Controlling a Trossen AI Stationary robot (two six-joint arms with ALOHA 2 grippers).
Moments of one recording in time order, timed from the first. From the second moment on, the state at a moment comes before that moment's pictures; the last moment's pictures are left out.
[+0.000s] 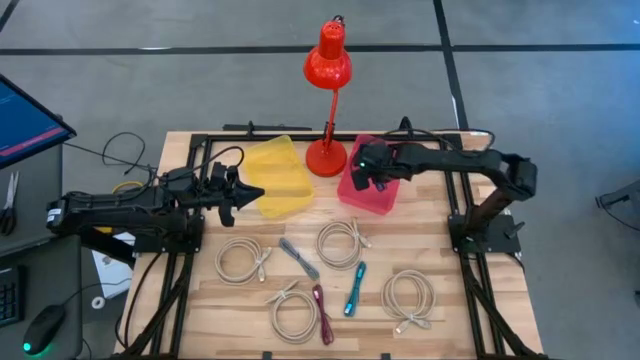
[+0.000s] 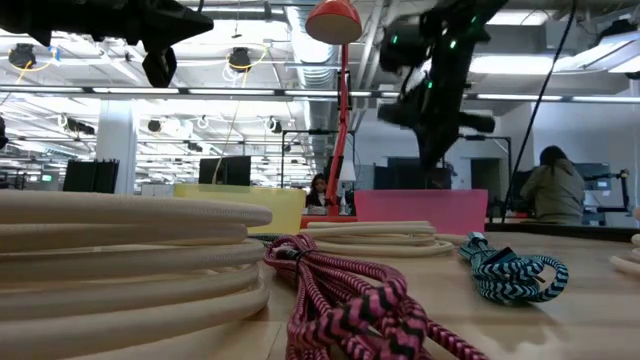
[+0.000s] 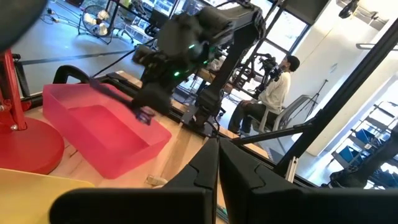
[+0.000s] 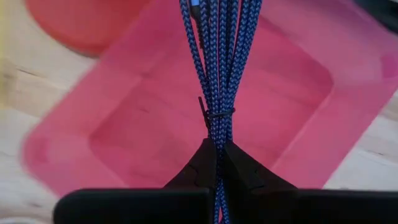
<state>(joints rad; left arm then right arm) 0.12 0.56 0.39 0.18 0.03 -0.45 -0.34 1.61 1.17 -0.86 0.35 0.82</state>
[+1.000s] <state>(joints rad) 0.12 0.56 0.39 0.18 0.03 -0.45 -0.44 1.80 1.17 -0.77 0.28 0.75</state>
